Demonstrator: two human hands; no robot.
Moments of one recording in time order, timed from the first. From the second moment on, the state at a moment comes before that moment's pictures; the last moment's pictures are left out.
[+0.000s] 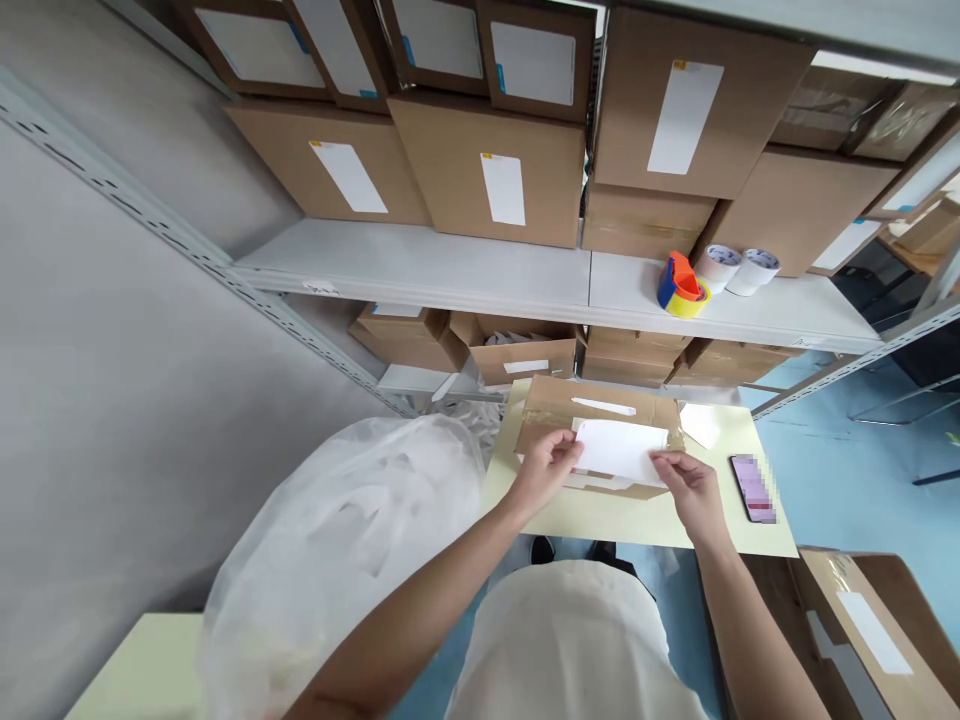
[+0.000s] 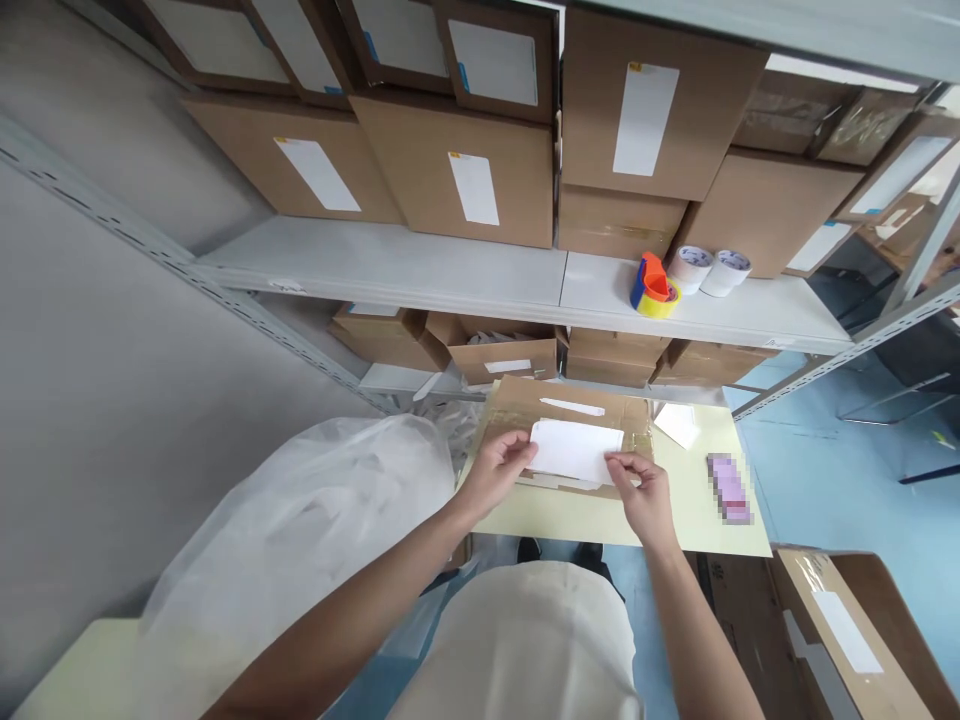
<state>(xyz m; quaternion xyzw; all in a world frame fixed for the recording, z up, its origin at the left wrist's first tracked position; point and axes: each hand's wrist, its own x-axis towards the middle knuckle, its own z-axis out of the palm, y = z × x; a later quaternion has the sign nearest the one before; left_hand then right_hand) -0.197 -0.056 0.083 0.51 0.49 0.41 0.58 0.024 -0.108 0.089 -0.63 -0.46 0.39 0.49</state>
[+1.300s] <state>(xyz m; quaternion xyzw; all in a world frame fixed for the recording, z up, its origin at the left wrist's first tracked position) -0.194 0.013 0.066 0.90 0.39 0.08 0.17 0.028 -0.033 0.065 -0.55 -0.82 0.16 0.06</state>
